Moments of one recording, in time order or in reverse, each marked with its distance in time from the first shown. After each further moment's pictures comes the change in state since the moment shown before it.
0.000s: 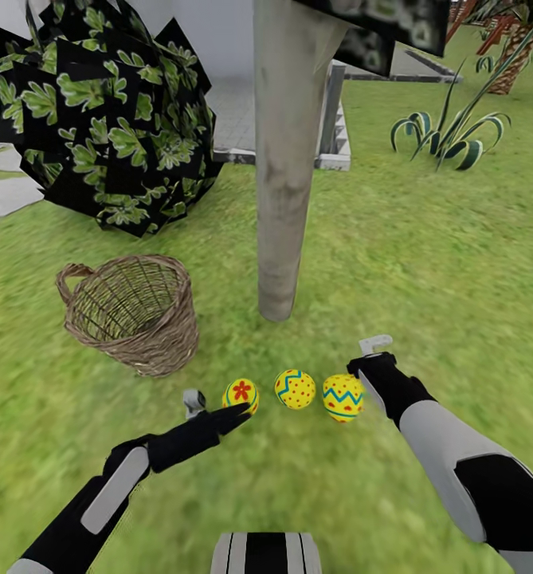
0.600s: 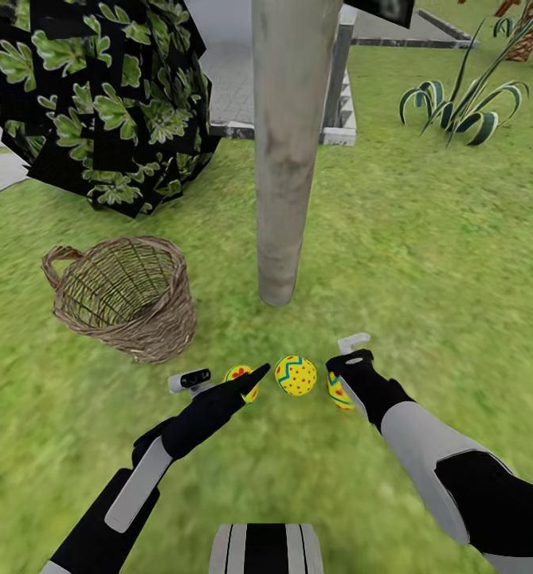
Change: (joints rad) left arm 0.009 -0.136 -0.004 -0.184 0.033 -0.242 -0.249; right arm -0.006 0.074 0.063 0.054 0.000 -0.144 -0.005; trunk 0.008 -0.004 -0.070
